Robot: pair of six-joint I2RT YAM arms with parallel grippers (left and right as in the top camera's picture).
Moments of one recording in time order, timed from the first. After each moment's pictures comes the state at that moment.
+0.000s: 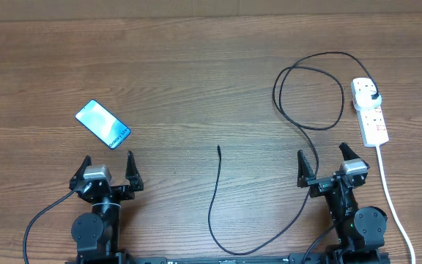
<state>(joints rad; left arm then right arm) 0.10 0.01 0.01 -0.07 0.04 -0.10 0.09 0.01 0.02 -0.03 -0.10 0.02</state>
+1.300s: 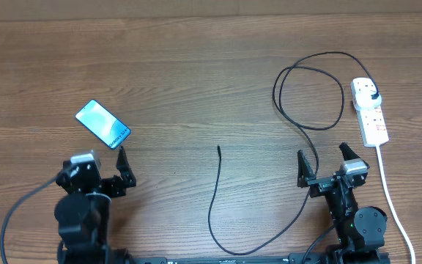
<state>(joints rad) 0.10 0.32 0.36 -0.34 -0.02 -0.10 0.09 0.01 0.02 -0.03 -0.10 0.02</state>
